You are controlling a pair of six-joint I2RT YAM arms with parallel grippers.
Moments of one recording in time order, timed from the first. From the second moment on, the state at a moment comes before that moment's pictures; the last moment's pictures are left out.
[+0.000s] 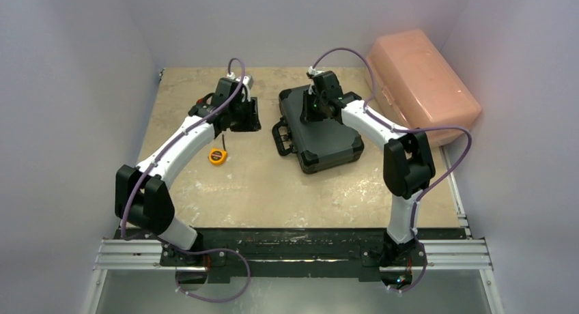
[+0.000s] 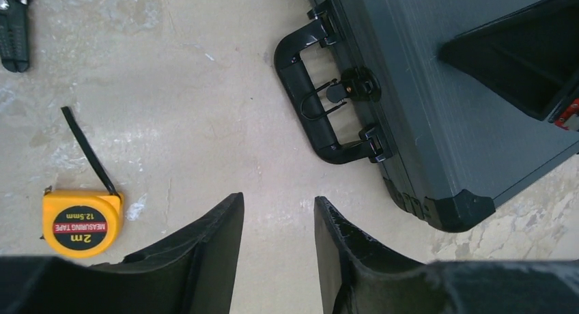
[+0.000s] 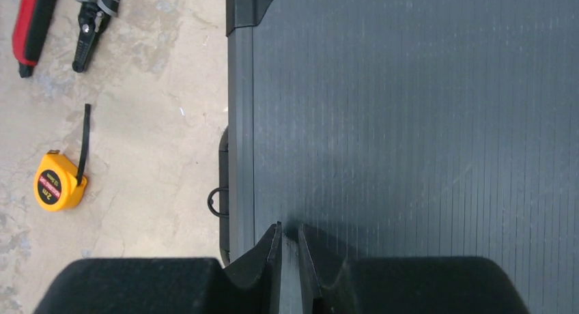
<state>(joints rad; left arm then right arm) -0.39 1.53 1.33 -0.60 0.05 -0.35 0.49 1.94 1.59 -0.45 -0.08 0.35</state>
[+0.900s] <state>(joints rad) -0.39 1.83 1.26 -0.40 0.11 -0.52 0.48 1.84 1.30 -0.08 -0.12 0.44</state>
